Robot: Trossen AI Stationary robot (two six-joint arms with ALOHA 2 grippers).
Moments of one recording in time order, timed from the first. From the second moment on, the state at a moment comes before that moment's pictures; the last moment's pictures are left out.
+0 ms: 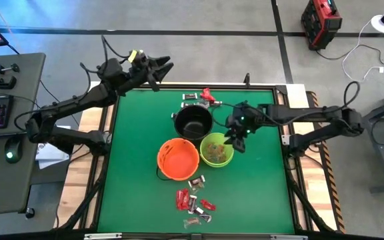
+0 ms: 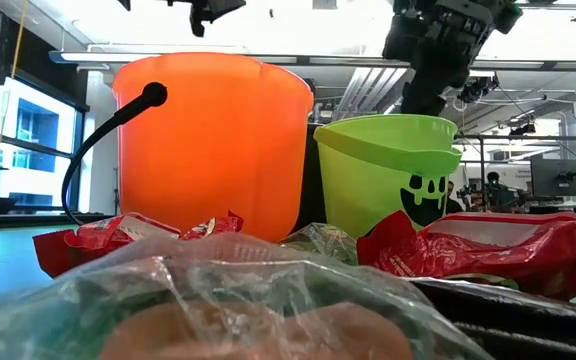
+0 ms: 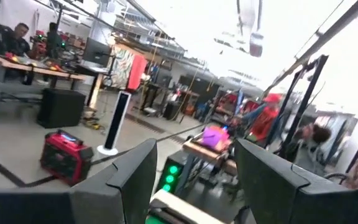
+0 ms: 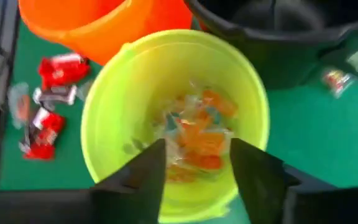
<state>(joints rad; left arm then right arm) 0.53 1.17 1.02 0.37 0.09 -0.35 -0.17 1.26 0.93 -0.59 -0.27 0.11</state>
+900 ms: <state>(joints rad) 0.37 1.14 1.02 0.37 0.35 -0.68 0.13 1.19 0.97 -0.44 -0.07 -0.10</state>
